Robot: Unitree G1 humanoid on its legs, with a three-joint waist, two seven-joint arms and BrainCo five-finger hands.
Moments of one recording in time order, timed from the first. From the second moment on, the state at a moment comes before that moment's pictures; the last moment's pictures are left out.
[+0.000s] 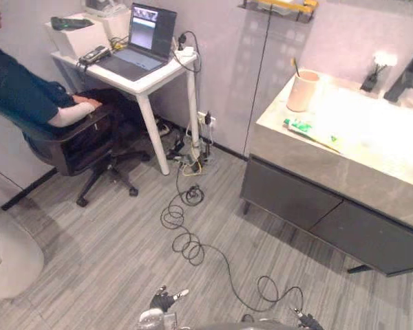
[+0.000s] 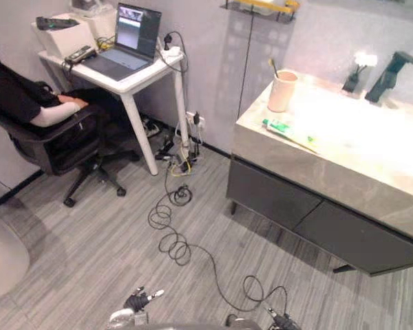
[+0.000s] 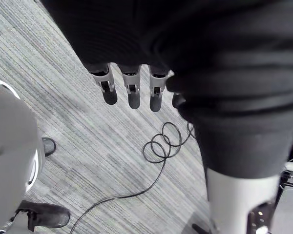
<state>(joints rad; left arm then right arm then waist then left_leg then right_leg) 0.01 0.00 0.18 1.17 0.02 -0.09 0.05 0.08 -0.03 -0.50 1.18 0.34 -0.08 -0.04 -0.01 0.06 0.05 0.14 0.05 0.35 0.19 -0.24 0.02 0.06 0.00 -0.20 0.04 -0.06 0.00</state>
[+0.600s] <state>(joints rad) 0.06 0.00 0.24 1.09 0.01 -0.10 0.05 0.05 -0.04 -0.35 1.12 0.34 -0.11 -0.04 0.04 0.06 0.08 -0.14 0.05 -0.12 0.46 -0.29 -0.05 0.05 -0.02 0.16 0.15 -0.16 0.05</state>
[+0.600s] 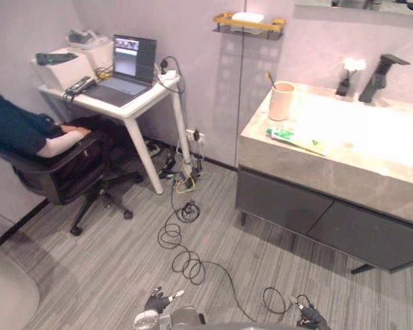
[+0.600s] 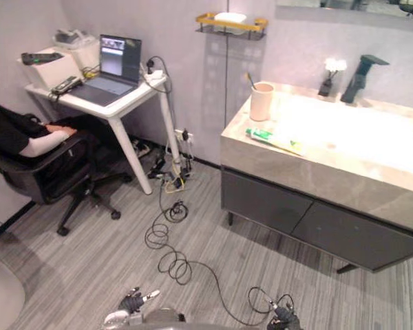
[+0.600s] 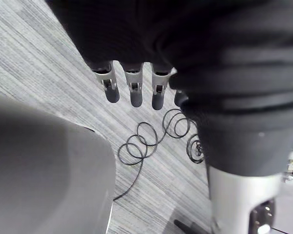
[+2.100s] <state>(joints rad) 0.02 0.06 0.08 1.18 0.05 -0.10 0.06 0.05 -0.06 -0.34 1.18 0.31 -0.07 -0.04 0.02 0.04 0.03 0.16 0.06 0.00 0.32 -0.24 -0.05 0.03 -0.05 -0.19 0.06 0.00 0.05</state>
